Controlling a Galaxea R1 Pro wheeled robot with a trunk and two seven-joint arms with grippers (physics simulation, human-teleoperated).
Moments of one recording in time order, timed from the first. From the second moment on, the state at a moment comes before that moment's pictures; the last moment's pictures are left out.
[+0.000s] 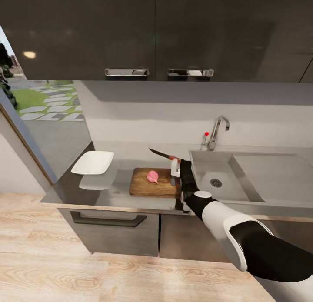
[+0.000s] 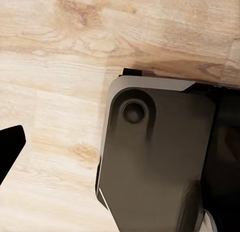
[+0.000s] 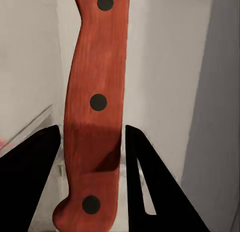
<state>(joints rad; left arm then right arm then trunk) -0.24 -0.01 -0.07 0.07 0.20 -0.28 0.07 -1.13 0.17 0.22 -0.13 1.41 0.20 -0.51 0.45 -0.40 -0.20</state>
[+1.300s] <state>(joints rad) -0.24 0.00 -0.07 0.07 0.20 -0.28 0.07 -1.13 0.17 0.22 -0.37 1.40 0.14 0.02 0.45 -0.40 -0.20</state>
